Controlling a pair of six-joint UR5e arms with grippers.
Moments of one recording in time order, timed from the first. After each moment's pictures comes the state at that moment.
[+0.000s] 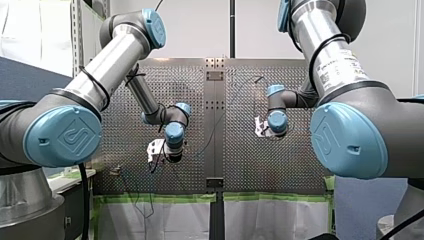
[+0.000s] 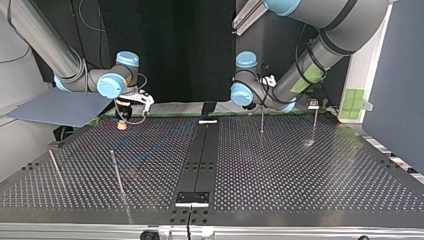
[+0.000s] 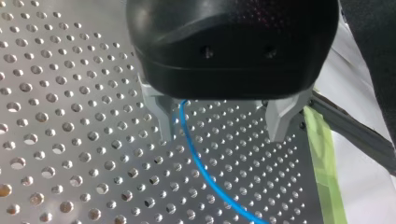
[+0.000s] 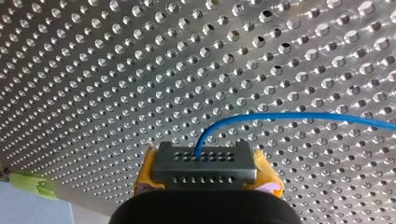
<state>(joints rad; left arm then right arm) -0.35 -2.30 -1.61 -2.98 -1.96 -1.85 1.94 -0.91 1.51 -0.38 1.86 1.43</state>
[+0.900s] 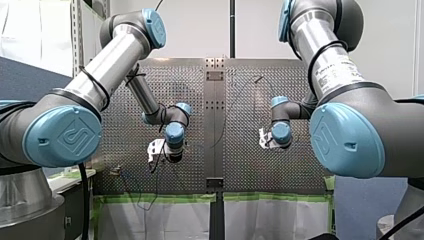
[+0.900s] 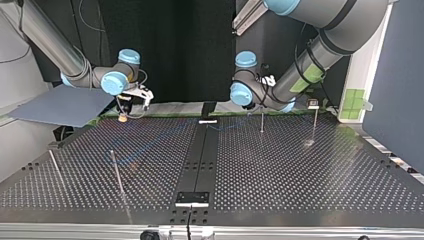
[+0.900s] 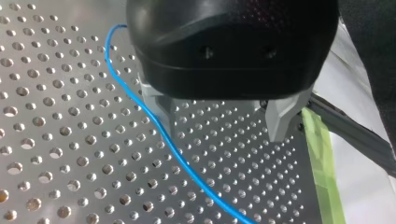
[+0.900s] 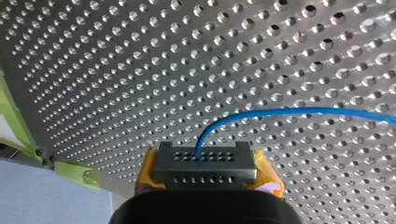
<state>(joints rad) -0.35 -2.30 -1.61 -2.98 -1.96 -1.84 1.91 -0.84 1.54 -0.42 1.87 1.43</state>
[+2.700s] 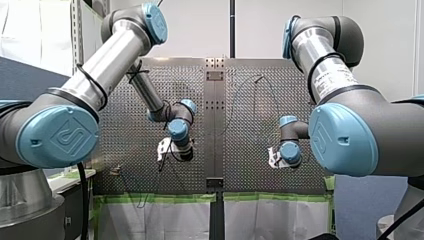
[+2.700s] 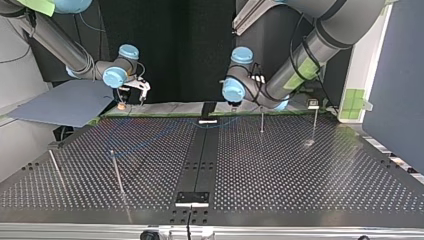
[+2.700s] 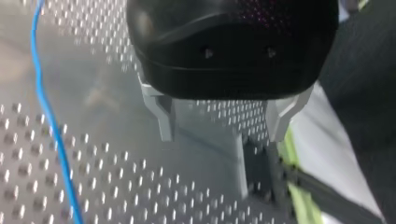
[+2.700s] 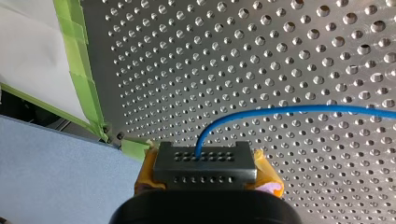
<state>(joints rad) -0.41 -2.27 -1.61 -3.01 -1.80 -1.82 1.85 -0.72 1.59 -0.51 1.86 1.41</state>
